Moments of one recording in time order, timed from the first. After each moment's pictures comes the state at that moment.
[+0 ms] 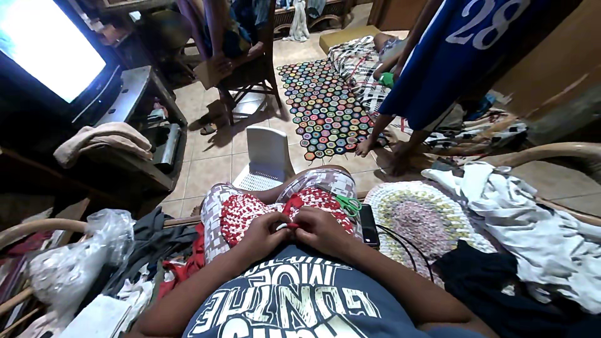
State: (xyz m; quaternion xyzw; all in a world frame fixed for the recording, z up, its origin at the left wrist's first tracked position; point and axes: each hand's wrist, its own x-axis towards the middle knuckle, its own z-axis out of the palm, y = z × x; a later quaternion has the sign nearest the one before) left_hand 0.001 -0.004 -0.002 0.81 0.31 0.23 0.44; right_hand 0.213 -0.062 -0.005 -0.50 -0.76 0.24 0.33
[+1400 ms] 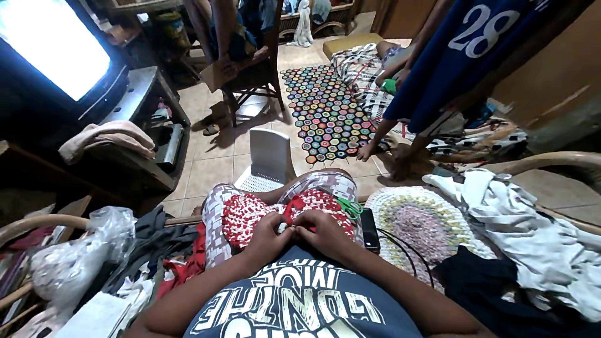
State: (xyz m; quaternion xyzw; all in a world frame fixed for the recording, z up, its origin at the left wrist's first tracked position) left_hand 0.012 -0.017 -0.013 0.80 0.36 0.30 0.38; right_hand 0.206 -0.067 0.004 -0.55 -0.71 0.30 0.32
